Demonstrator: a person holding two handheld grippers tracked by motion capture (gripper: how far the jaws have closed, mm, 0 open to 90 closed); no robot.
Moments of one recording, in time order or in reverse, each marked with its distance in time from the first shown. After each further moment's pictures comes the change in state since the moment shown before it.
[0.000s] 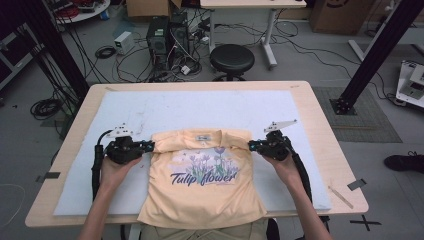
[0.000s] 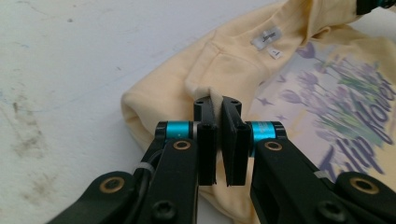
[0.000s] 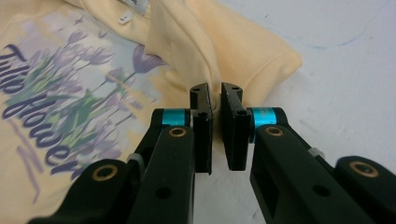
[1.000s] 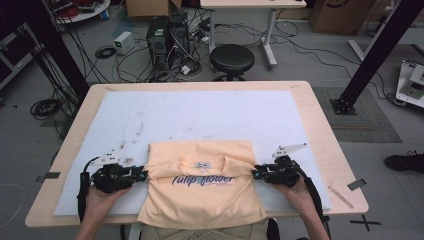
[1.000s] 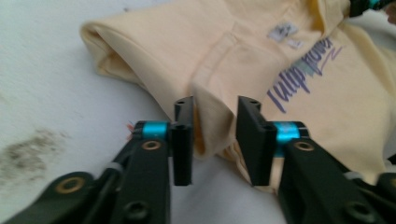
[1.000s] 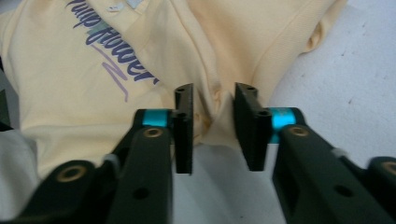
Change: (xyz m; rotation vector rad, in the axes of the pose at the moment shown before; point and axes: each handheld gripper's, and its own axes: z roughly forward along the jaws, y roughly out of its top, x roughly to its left) left arm -0.021 -0.050 -0.040 0.010 -0.078 -0.078; right arm 0.030 -0.055 -0.026 0.041 0.142 0.029
